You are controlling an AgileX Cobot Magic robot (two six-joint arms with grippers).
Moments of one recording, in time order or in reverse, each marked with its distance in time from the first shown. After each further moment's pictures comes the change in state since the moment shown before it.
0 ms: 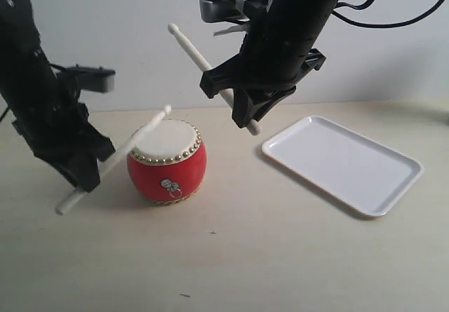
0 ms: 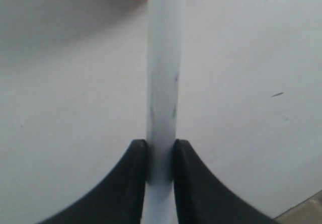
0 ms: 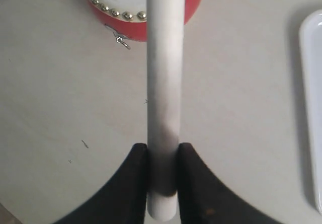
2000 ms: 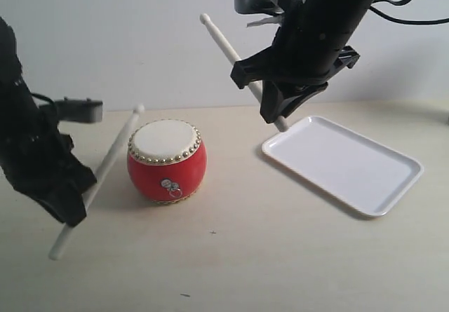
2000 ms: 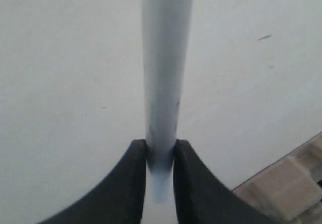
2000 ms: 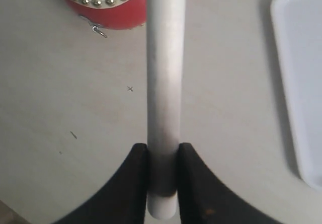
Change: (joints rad) left arm 0.022 -0.103 0.182 -0.072 0.005 0.058; right arm -0.083 -0.073 0.083 0.016 0.004 0.008
